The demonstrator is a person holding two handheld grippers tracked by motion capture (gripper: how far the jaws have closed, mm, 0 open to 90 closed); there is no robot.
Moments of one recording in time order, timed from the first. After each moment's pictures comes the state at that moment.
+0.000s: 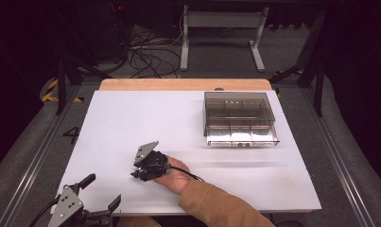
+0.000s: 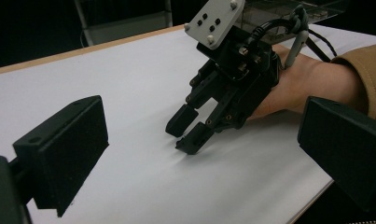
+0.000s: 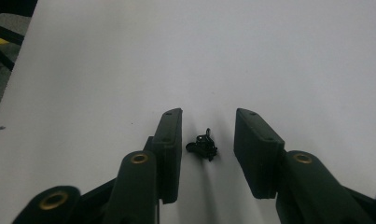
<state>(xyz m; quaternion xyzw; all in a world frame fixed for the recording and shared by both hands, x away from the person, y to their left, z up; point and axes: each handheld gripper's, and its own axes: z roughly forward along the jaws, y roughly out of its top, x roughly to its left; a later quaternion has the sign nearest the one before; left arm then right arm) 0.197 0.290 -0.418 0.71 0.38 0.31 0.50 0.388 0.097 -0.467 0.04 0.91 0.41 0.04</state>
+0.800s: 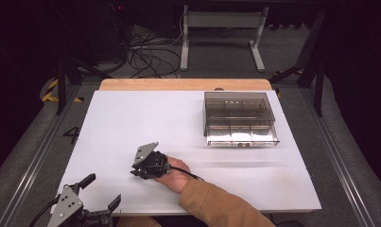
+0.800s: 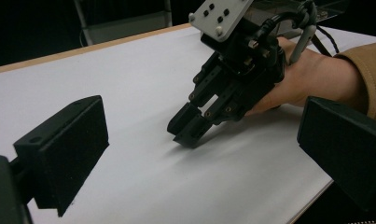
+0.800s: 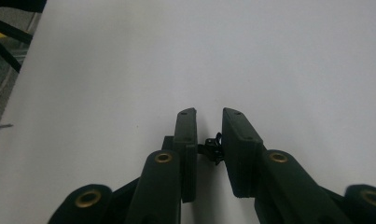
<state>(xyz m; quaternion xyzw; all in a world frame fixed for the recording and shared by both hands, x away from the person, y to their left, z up) 0.197 0.291 -0.418 0.71 0.38 0.31 0.50 0.385 0.095 -0.461 0.02 0.91 0.42 0.05</state>
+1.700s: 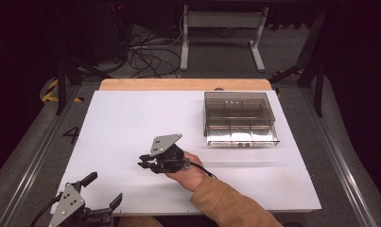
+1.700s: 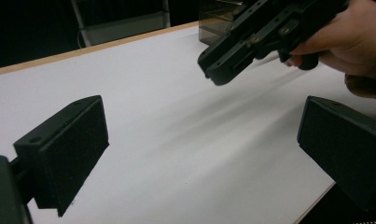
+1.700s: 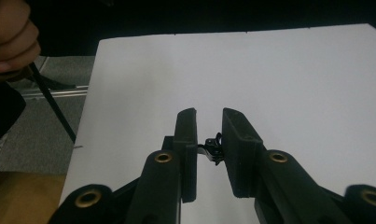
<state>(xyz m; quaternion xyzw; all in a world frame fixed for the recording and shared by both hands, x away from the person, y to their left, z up) 0.202 0.287 -0.418 0.71 0.37 0.30 0.51 0.371 0.044 -0.402 0.03 0.87 0.49 0.06</state>
